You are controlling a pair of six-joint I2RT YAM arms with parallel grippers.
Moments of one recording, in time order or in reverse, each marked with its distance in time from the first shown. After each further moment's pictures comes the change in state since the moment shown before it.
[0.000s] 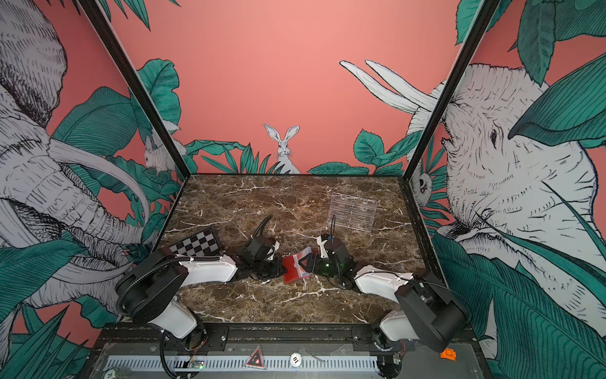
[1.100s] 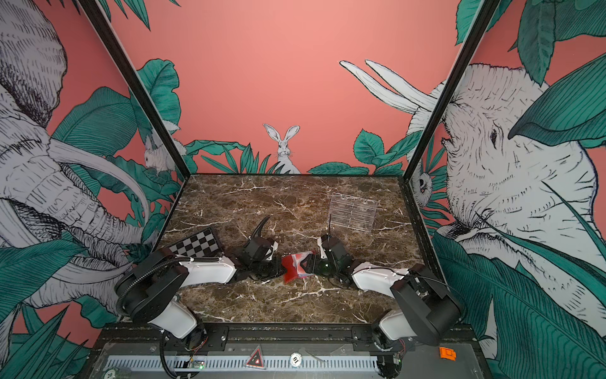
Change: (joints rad) left arm 0.008 0.000 -0.031 0.060 0.019 -0.048; right arm -0.002 0.050 0.040 -0.098 0.046 -0.048
